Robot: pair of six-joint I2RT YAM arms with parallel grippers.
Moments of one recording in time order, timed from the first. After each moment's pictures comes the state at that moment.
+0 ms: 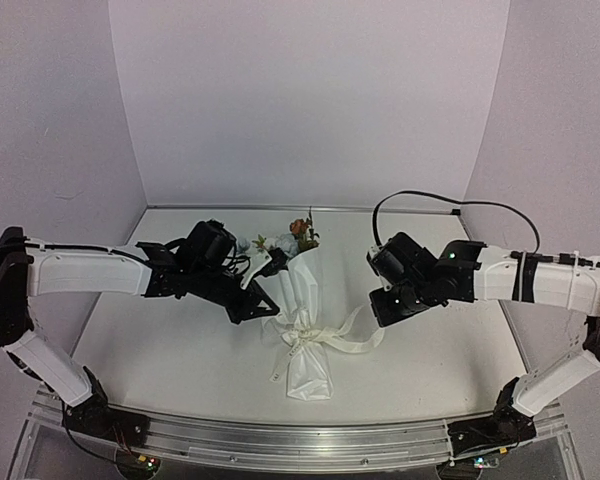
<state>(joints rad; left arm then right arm) -0.84 1.53 0.97 -0.19 0.43 0.03 0.92 1.45 1.06 -0.72 0.31 0.46</state>
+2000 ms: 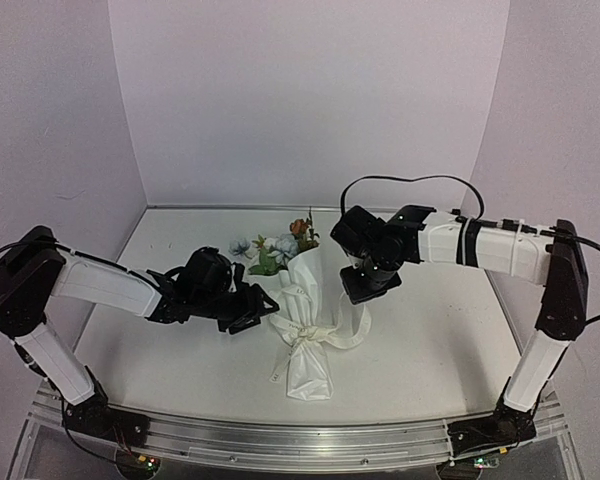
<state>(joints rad) -0.82 1.62 0.76 0.18 0.25 -1.08 0.89 1.78 1.46 -0.92 0.29 0.45</state>
